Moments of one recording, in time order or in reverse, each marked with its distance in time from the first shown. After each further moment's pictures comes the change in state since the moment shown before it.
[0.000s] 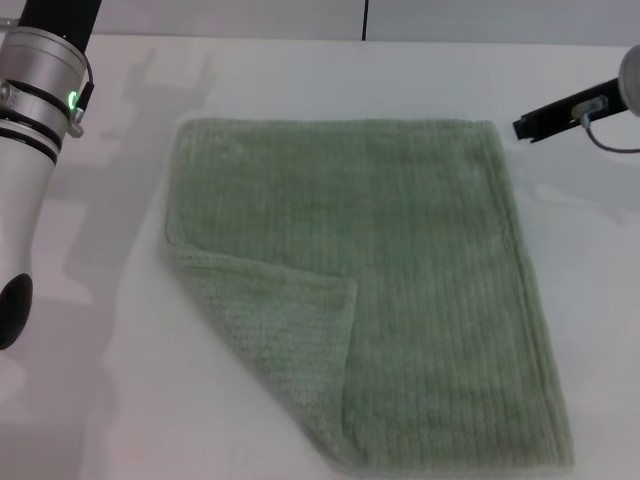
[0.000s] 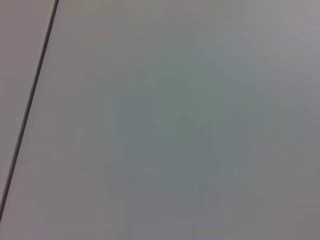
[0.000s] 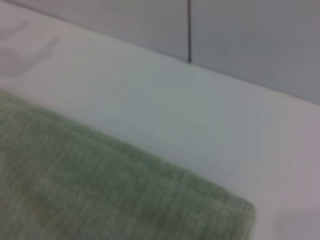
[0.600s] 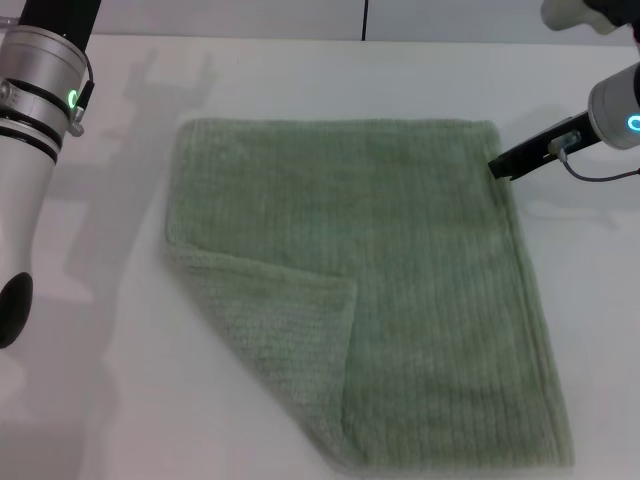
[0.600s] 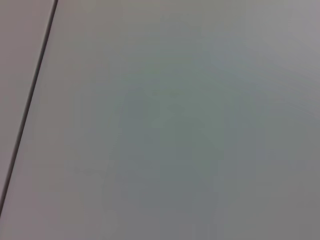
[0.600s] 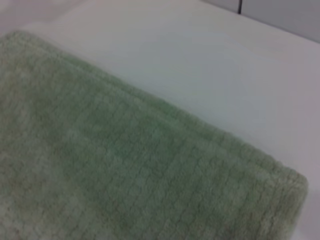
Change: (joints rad) left arm -0.002 0.000 0.000 0.001 0.000 0.000 -0.002; right arm 0.114 -0.019 0.068 0.288 0.024 -0.048 -0.179
